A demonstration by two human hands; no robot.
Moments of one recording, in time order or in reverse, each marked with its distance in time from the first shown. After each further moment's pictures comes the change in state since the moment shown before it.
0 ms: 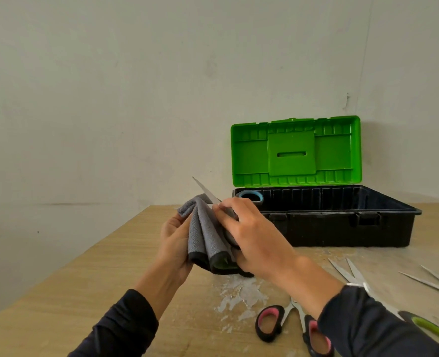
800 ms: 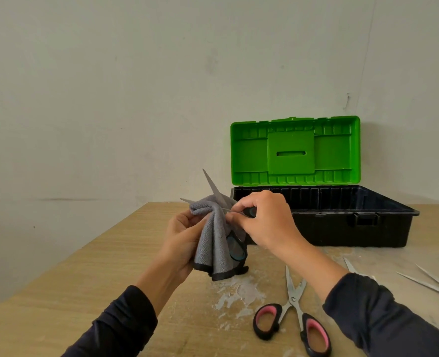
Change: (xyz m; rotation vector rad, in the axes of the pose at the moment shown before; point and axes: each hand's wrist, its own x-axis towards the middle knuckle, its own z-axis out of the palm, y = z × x) left_hand 0.002 -0.005 -0.004 0.069 -0.146 -0.041; right_hand 0.015 0.011 -0.020 0.383 0.097 0.466
